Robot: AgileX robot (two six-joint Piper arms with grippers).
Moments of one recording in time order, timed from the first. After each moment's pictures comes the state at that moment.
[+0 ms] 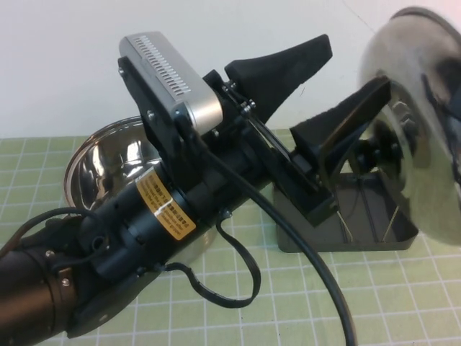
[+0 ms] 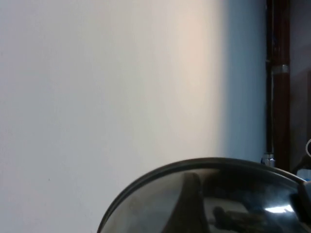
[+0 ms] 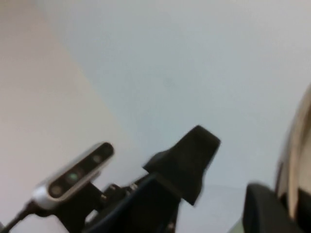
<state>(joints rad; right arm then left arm) 0.00 0.99 -0.60 -1.13 -1.12 1.73 -0.75 1.36 -0.81 0.37 -1.01 -0.43</state>
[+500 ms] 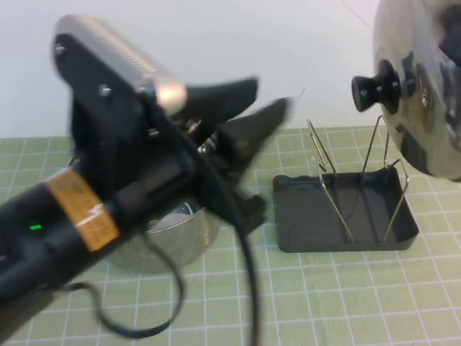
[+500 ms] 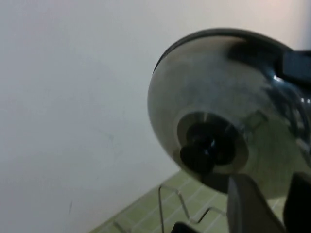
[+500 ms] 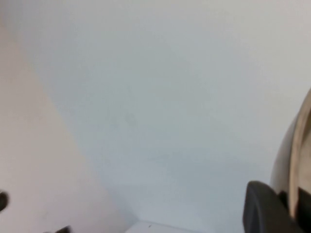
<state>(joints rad) 0.00 1.21 -0.71 -0.99 -1.10 1.47 -0.75 1.07 -0.81 0.40 -0.31 -0.42</state>
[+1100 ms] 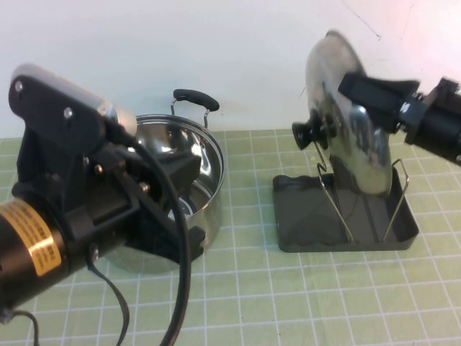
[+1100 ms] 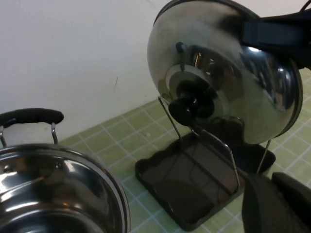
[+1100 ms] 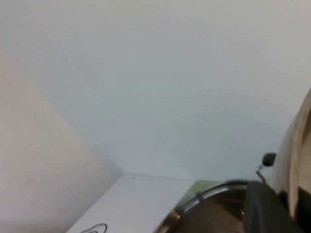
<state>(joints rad) 0.14 1.63 -0.85 -0.92 -1.08 1.31 -0.75 0.95 -0.80 0.33 0.18 -0.44</state>
